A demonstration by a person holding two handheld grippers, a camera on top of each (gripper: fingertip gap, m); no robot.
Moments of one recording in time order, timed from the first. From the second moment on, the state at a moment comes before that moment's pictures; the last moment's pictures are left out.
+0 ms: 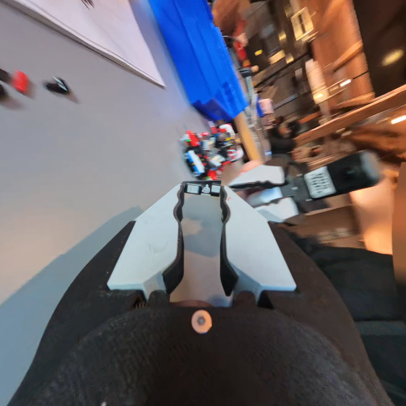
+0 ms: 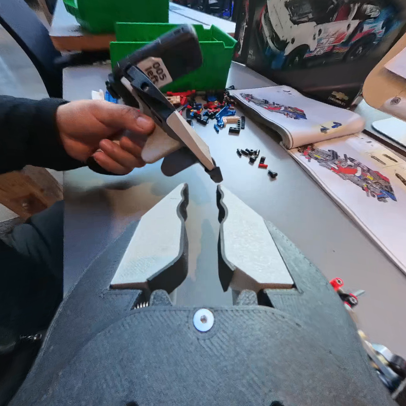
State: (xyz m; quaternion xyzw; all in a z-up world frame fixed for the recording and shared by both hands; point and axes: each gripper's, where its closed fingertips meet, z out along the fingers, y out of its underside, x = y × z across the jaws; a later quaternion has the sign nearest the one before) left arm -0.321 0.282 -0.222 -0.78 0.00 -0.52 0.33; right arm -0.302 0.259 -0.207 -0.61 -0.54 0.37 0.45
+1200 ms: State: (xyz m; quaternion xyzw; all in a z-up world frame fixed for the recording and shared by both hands) left arm -0.347 0.293 -0.220 -0.78 0.11 -0.36 0.50; right arm -0.312 0.261 -0.192 -0.59 -0.45 0.51 0.44
